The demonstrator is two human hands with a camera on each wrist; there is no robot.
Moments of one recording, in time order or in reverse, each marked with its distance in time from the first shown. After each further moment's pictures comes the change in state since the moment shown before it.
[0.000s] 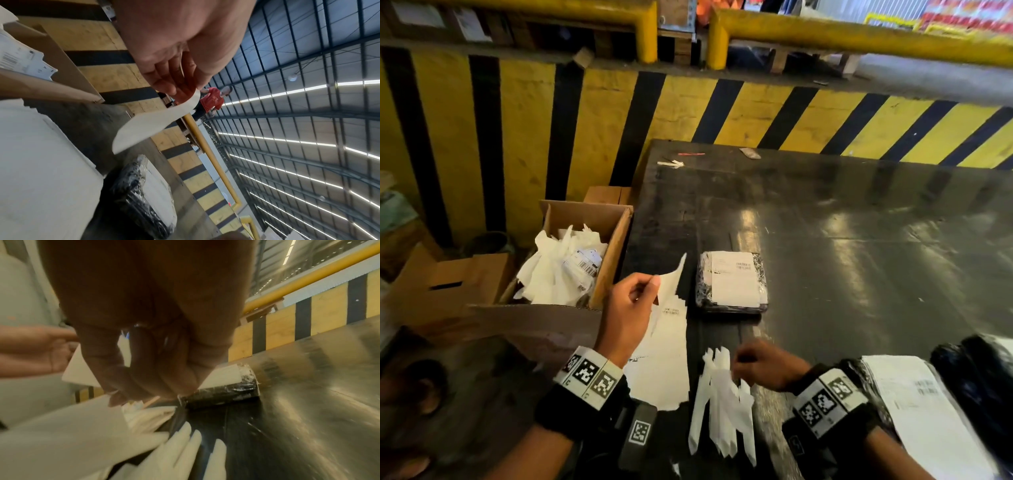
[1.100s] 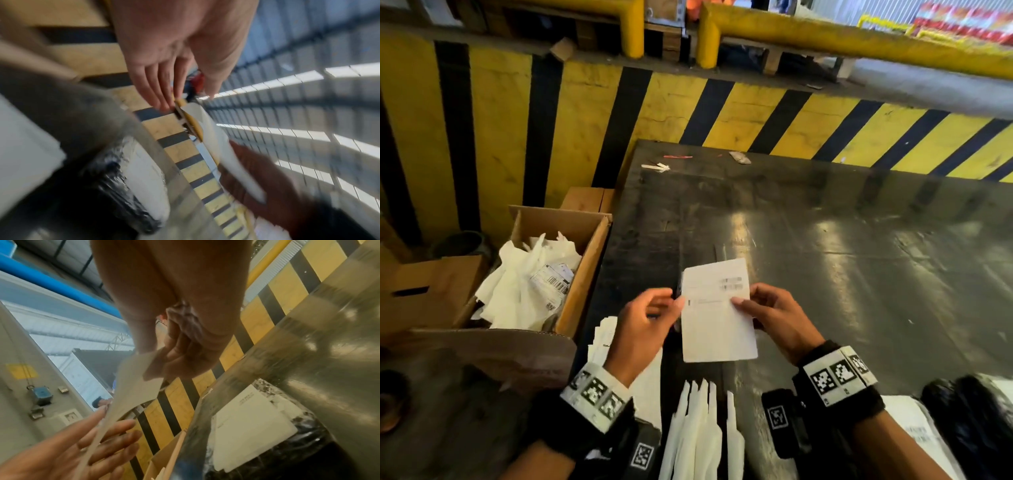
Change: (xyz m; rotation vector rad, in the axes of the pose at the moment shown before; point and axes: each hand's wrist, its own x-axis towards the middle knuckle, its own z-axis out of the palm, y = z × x) left_hand 0.030 -0.004 0.060 -0.011 -0.130 -0.102; right_hand 0.025 -0.013 -0.094 0.704 0.433 -0.154
